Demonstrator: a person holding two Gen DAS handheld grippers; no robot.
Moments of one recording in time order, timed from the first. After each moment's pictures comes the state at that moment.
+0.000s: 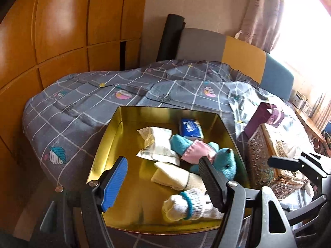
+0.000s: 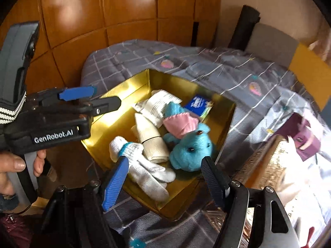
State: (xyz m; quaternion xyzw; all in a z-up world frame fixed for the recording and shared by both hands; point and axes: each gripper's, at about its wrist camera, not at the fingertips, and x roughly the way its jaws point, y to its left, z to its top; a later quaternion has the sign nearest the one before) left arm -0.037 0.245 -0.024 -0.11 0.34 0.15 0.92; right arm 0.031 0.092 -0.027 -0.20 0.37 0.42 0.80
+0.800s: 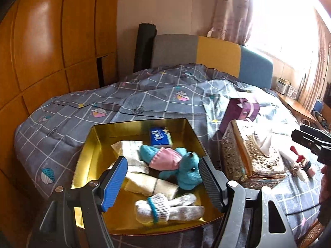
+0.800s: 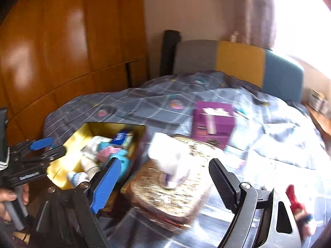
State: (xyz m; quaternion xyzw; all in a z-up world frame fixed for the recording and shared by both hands) left arm -0.028 0.189 0.000 -0.06 0.32 0.10 0.94; right arm 0.058 -0.068 0.023 -0.05 0.30 0.25 0.92
